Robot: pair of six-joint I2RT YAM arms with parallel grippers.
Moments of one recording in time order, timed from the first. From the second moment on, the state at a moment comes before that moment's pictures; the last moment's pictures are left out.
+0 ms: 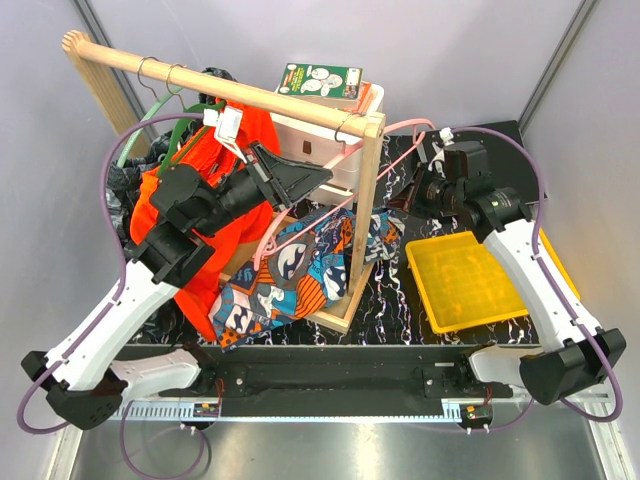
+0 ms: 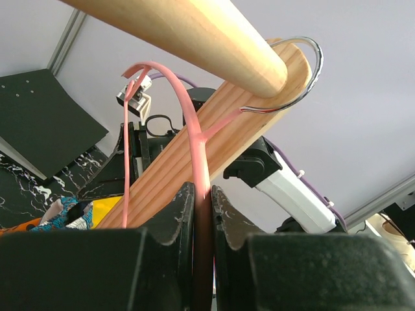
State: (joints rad) left arm -0.71 1.07 1.35 -0.02 0.34 -0.82; right arm 0.34 1.28 1.39 -0.73 -0.27 0.64
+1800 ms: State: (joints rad) left arm -0.74 0.43 1.20 -0.58 -0.04 -0.46; right arm 0.08 1.52 2.71 -1.24 0.08 0.58
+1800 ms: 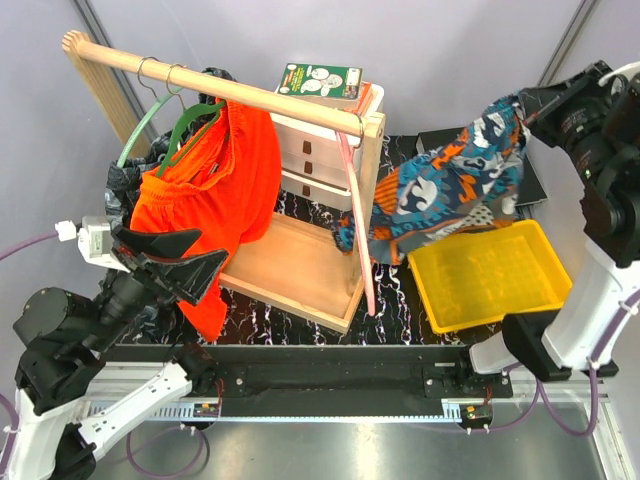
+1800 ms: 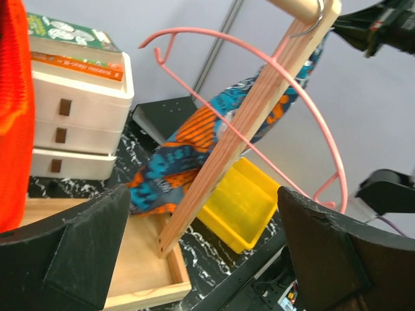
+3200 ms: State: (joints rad) left arm -0.74 0.44 1.23 -0.64 -0.06 -0.53; right arm 0.08 1.44 2.46 -0.72 0.48 0.13
